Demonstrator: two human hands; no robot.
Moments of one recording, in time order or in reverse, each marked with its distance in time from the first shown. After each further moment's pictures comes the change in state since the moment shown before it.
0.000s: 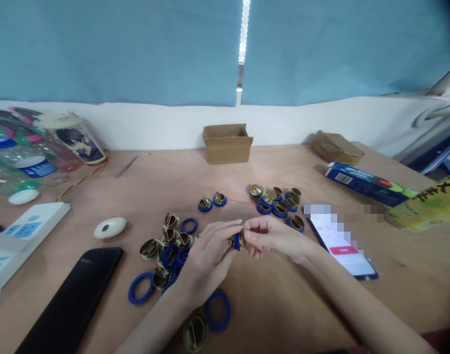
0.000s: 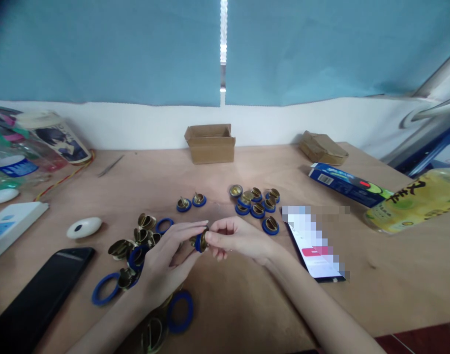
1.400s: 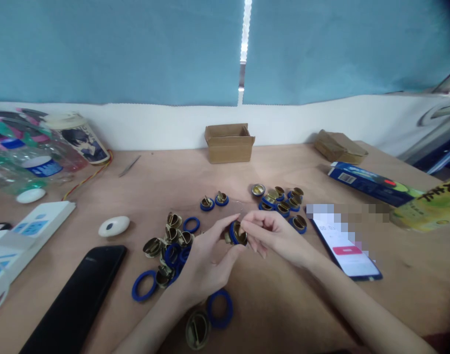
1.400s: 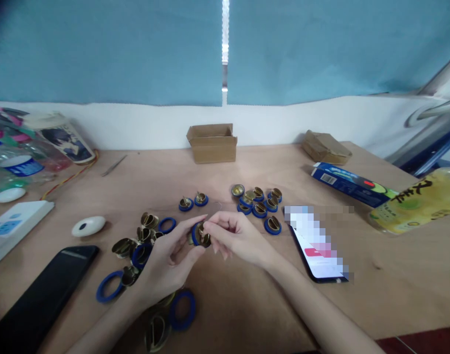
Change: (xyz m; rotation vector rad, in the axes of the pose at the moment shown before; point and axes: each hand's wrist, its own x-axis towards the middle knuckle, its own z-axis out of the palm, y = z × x) left_hand 0.003 0.008 -0.004 -0.152 -0.104 -0.340; right_hand -0.003 -0.013 0.017 -0.176 0.168 -0.160
